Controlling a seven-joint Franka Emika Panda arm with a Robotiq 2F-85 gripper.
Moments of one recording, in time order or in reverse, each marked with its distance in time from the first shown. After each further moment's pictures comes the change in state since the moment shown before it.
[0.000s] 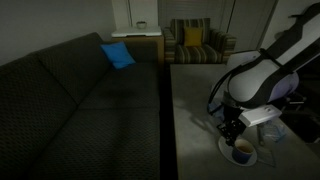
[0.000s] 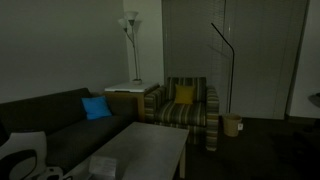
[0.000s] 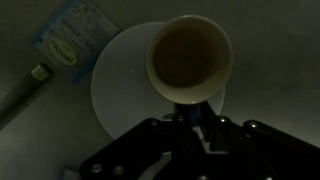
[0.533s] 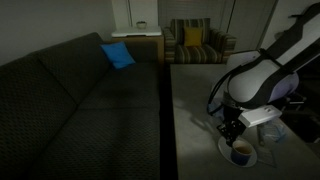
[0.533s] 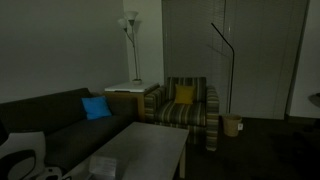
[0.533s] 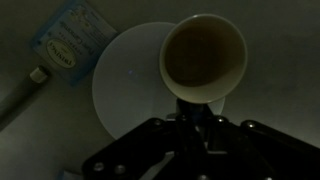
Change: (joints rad) arm 0.004 -0.003 0.000 -0.006 0.000 0.000 0.008
